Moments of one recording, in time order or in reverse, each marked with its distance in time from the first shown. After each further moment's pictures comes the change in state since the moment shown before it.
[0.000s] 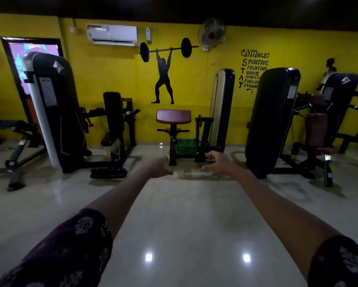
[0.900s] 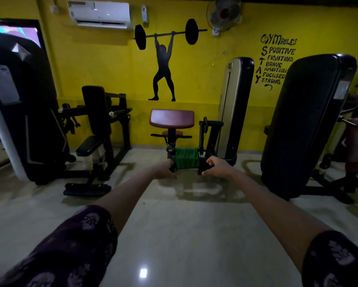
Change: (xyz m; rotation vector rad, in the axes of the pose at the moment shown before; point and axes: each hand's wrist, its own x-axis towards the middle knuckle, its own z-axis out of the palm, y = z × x) left_hand 0.532 -0.023 0.055 -0.118 -0.124 -0.089; right_hand 0.521 0.174 0.001 0.035 -0.132 0.079
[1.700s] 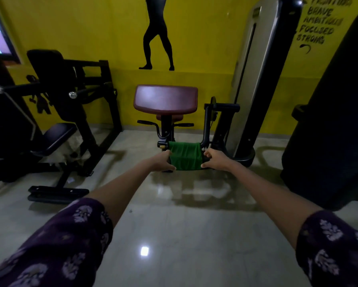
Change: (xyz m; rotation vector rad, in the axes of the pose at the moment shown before) left_hand 0.541 -0.051 0.005 -0.035 -0.073 -0.025; right_hand 0.538 0.127 -0.027 -0.035 -0.149 0.009
